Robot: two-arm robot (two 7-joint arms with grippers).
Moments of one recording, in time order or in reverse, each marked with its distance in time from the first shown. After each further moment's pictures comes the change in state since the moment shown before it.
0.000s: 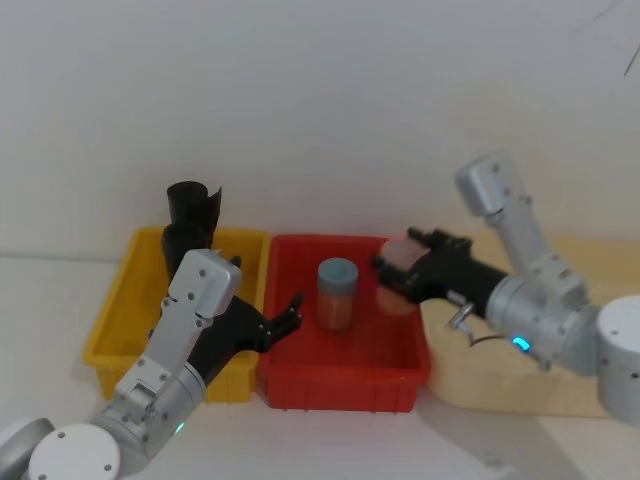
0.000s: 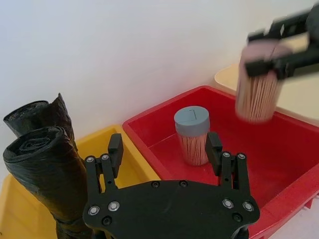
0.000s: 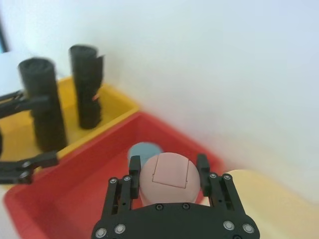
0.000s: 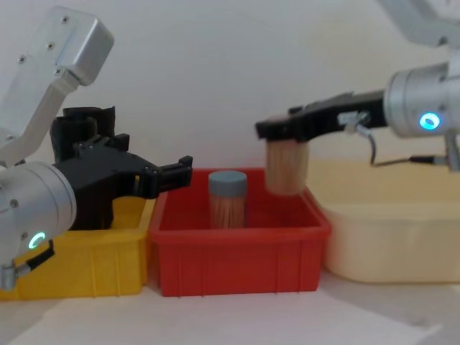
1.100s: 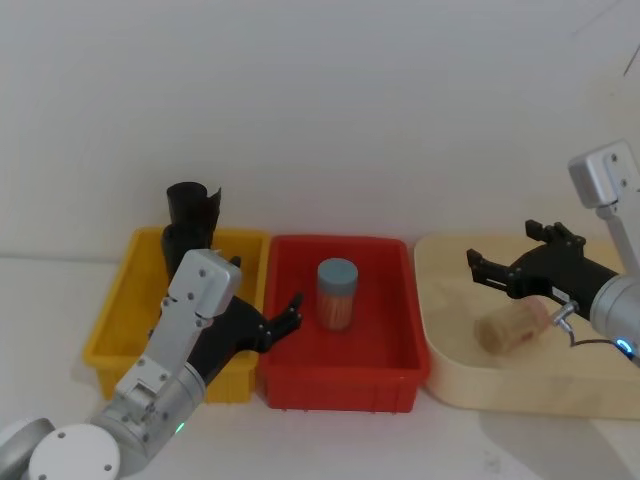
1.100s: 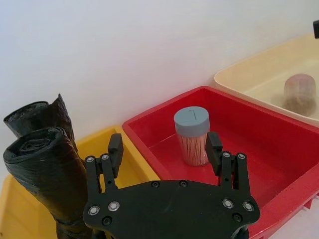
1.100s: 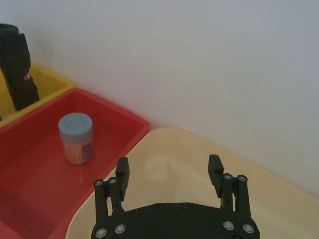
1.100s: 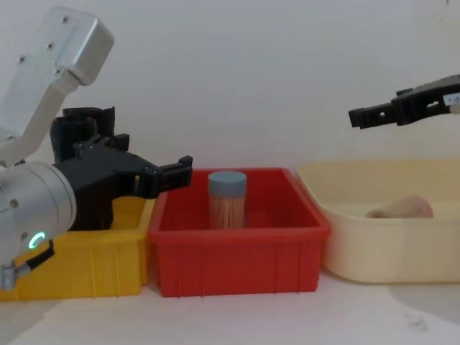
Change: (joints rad) left arm 0.000 0.000 0.000 0.000 0.000 0.000 0.000; right arm -0.100 0.114 0.153 -0.148 -0.002 0.119 -0.063
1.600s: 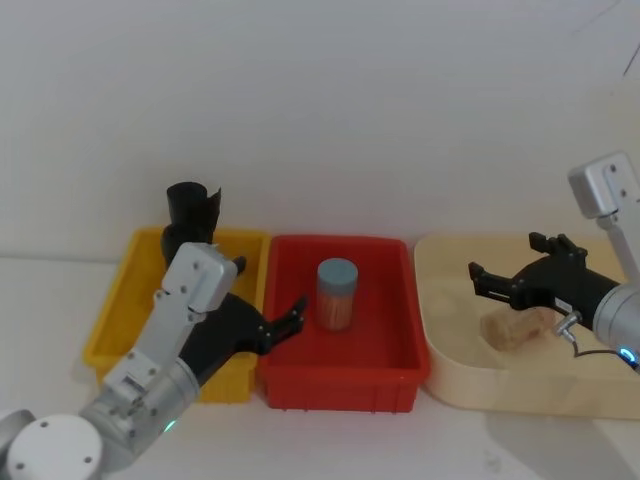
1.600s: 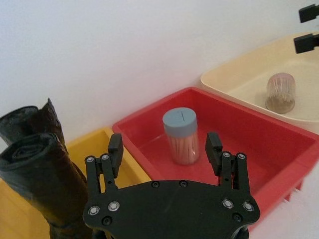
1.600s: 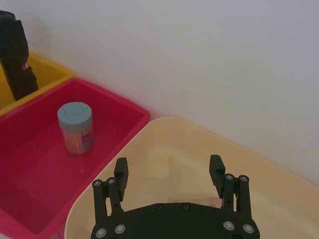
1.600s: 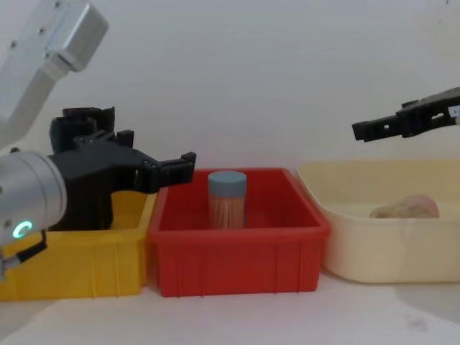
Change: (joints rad) left arm 0.008 0.033 -0.018 -0.047 -0.046 0.042 -0.071; right arm -0.010 0.009 0.001 0.000 0.000 0.018 0.009
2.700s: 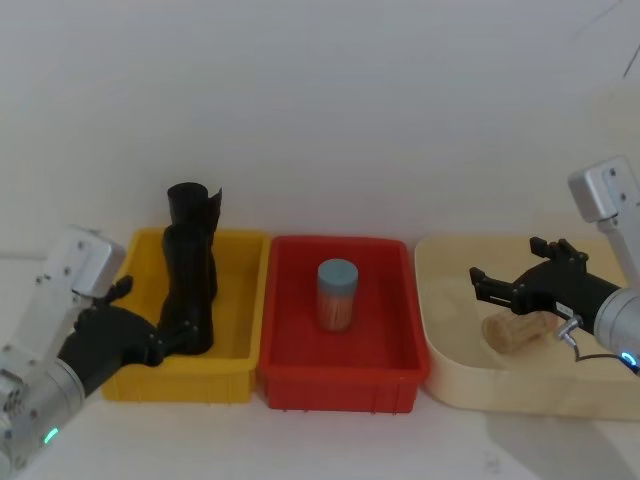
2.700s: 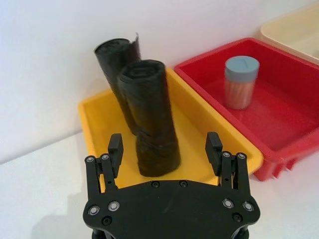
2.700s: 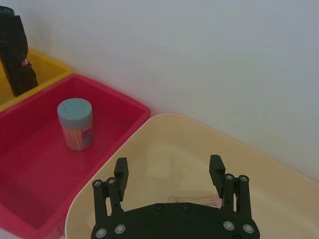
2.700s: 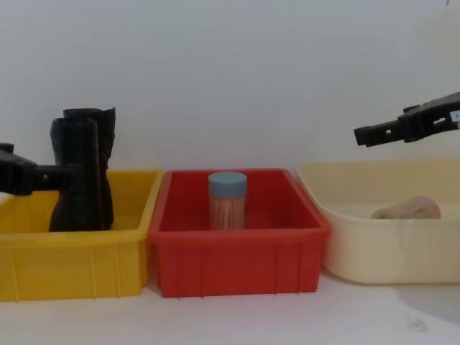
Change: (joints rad) left arm 0.197 0.144 -0.227 -0.263 -0.121 0.313 0.056; right arm -0.004 0.004 0.000 0.000 -0.001 0.008 0.003
